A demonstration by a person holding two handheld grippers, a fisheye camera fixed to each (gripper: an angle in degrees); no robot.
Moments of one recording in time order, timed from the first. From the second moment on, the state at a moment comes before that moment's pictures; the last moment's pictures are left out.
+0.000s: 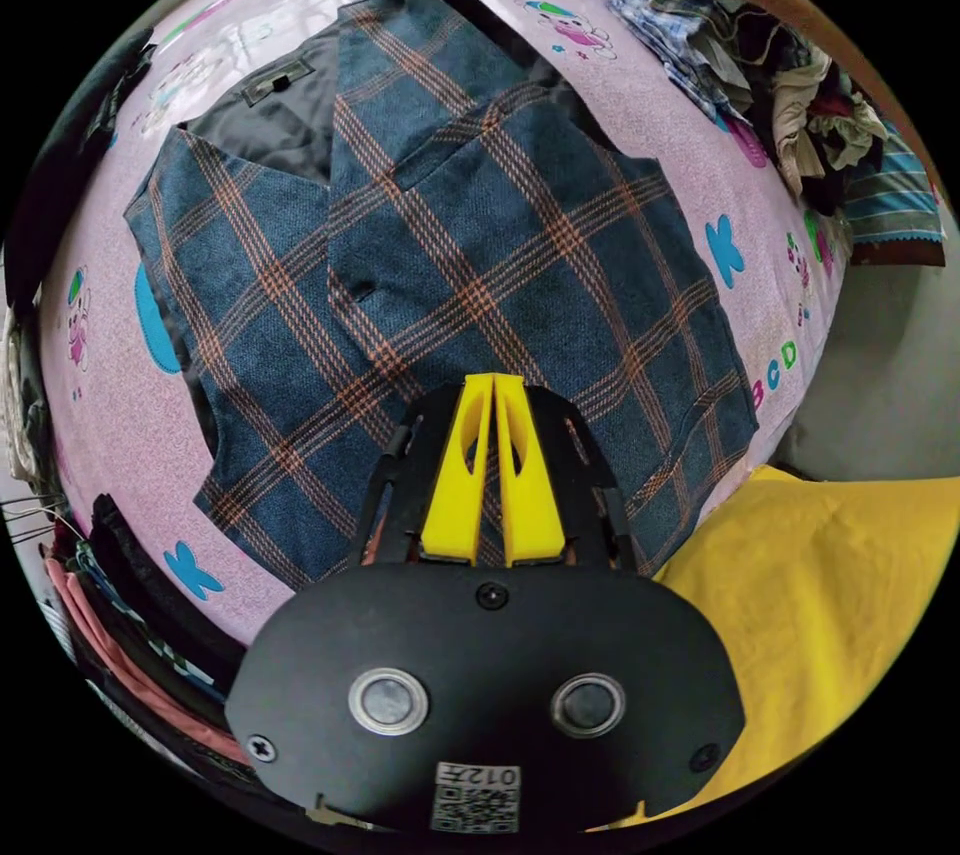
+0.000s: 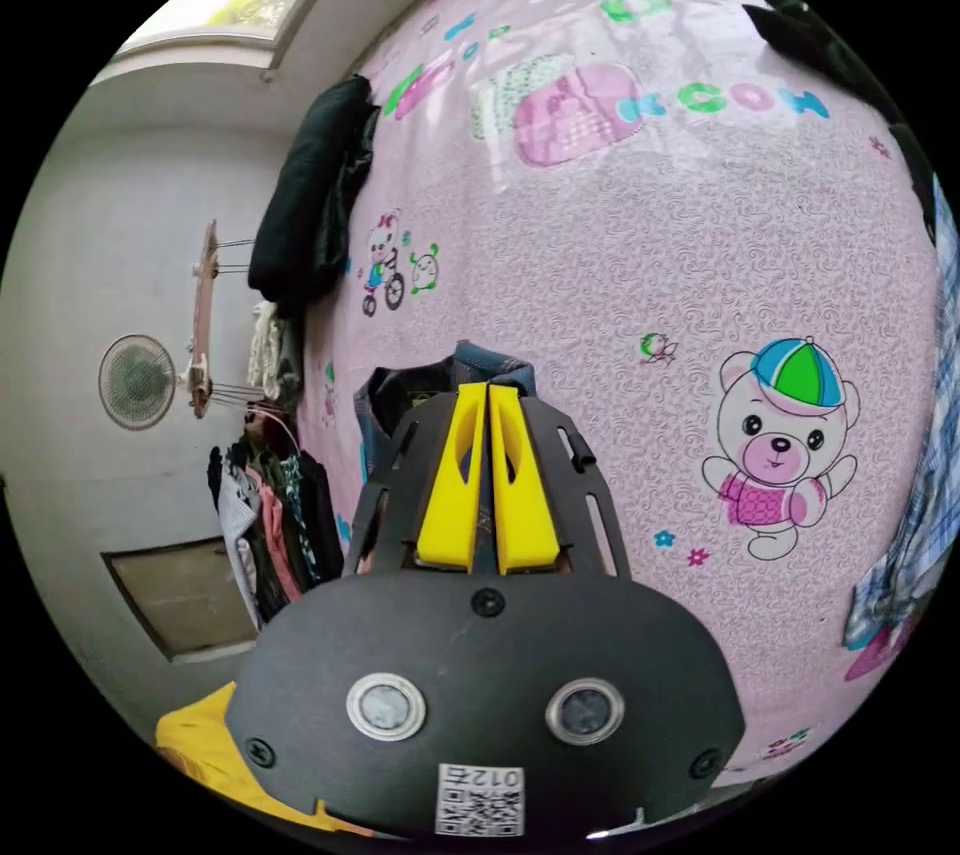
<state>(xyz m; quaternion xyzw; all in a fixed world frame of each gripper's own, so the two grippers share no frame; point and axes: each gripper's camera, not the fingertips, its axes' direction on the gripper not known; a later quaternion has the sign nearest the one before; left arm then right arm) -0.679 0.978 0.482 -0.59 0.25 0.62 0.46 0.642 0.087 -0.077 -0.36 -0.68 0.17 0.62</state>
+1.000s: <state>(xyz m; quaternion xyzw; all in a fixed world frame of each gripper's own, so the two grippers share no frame) -0.674 0.929 0.647 -0.62 0.17 0.55 0.53 0.659 0.213 -0.219 -0.30 -0.73 -0.16 0.59</state>
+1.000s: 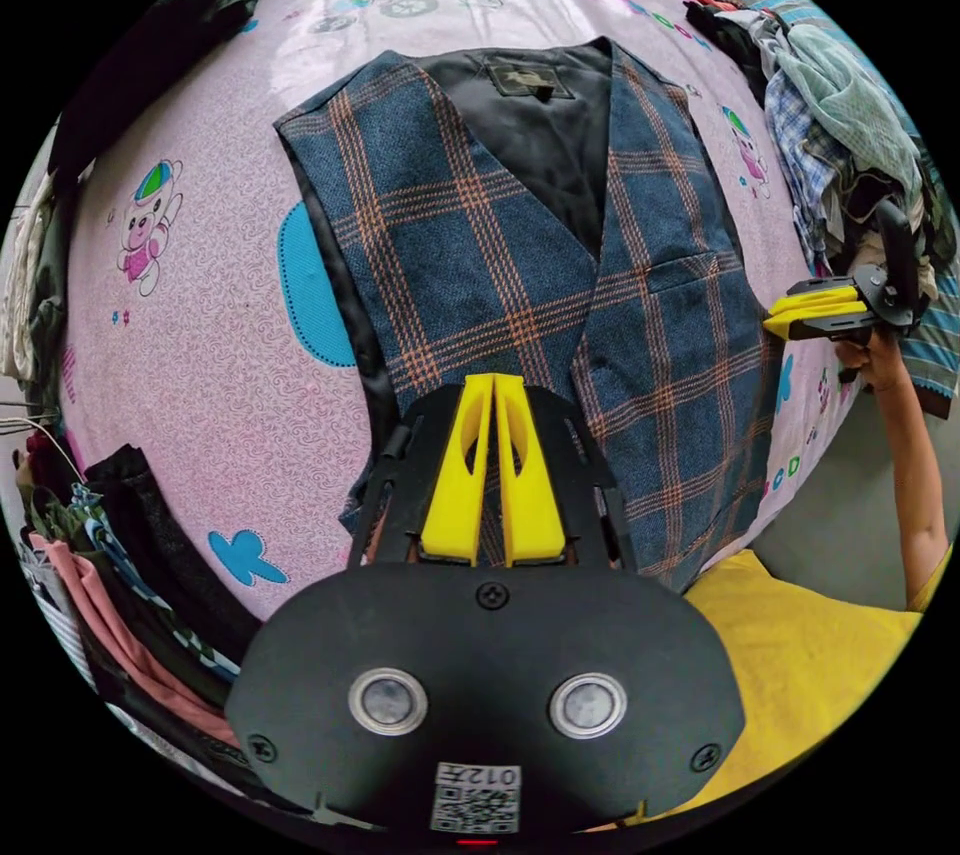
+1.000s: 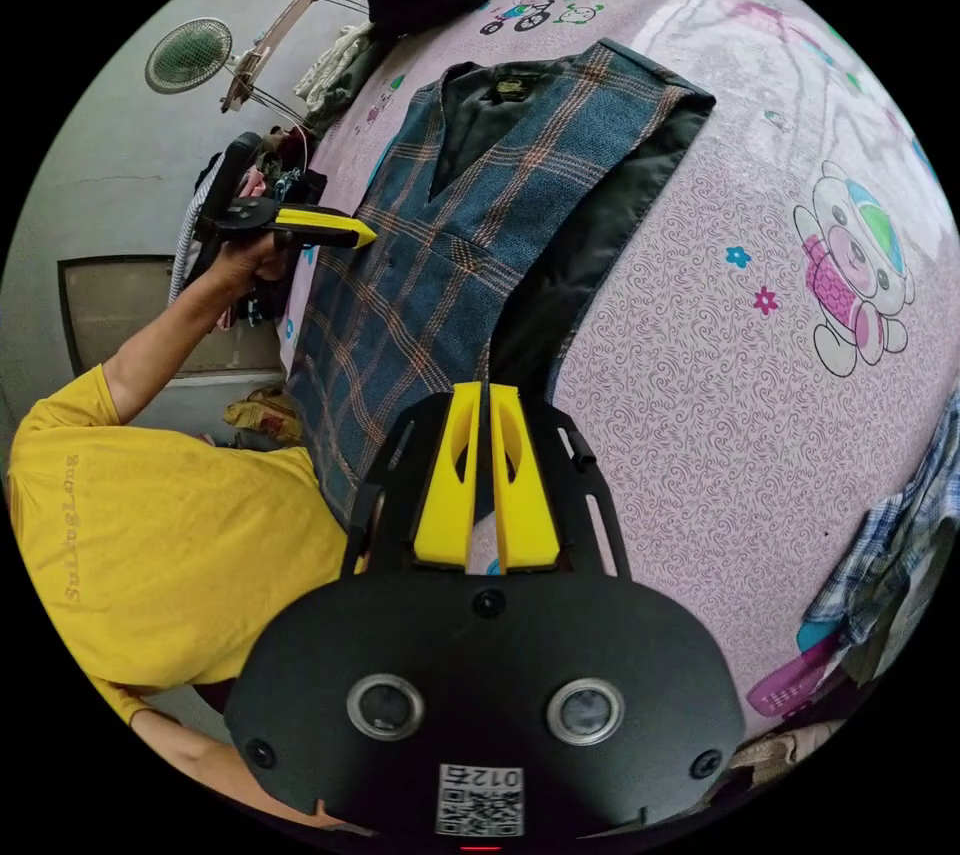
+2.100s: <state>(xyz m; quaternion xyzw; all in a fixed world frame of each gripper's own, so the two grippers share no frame) -0.744 0.963 0.418 -0.58 0.29 0.63 0.42 0.627 0.309 -0.389 -0.30 -0.56 -0.16 0.75</state>
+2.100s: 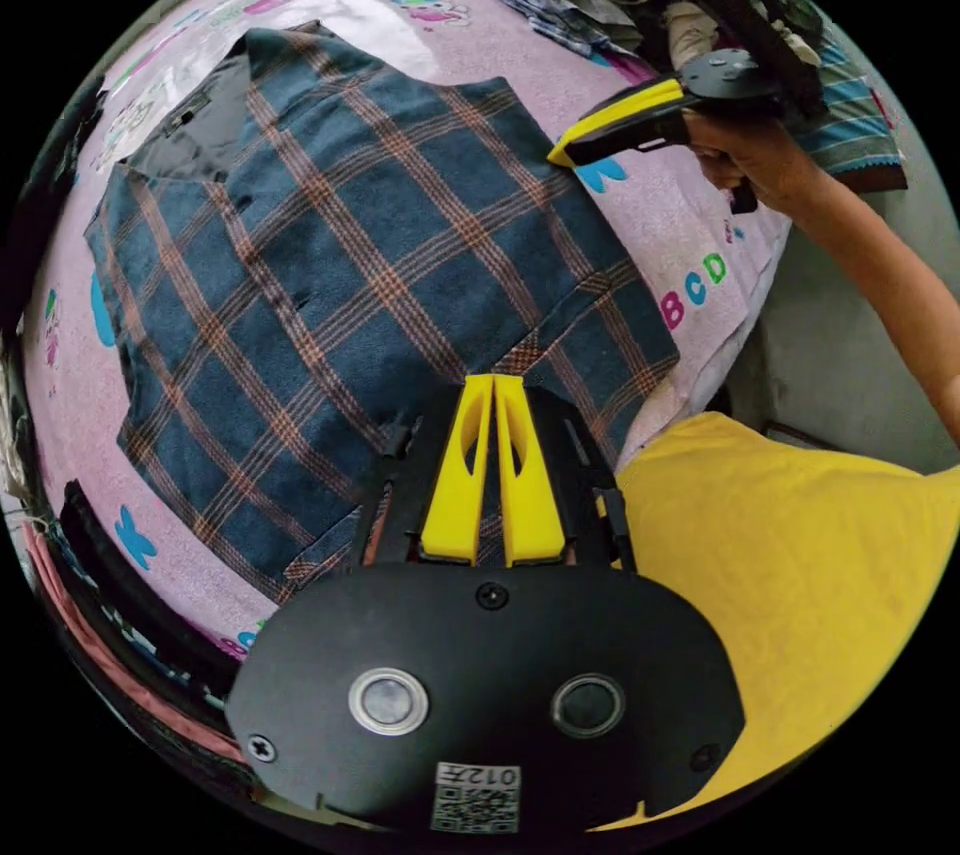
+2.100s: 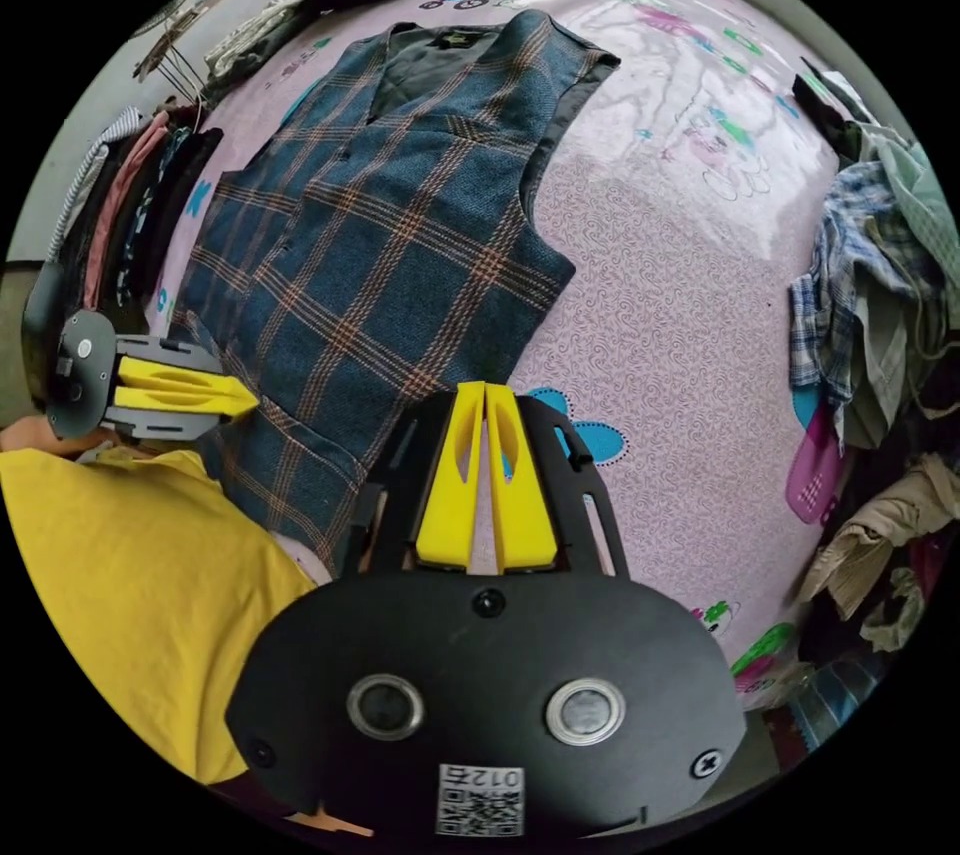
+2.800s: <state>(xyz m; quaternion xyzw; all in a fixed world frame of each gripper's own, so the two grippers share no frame) -0.842 0.900 0.514 -0.59 0.11 0.59 0.54 0.577 0.393 -0.560 -0.22 -0.52 -0.36 0.74</state>
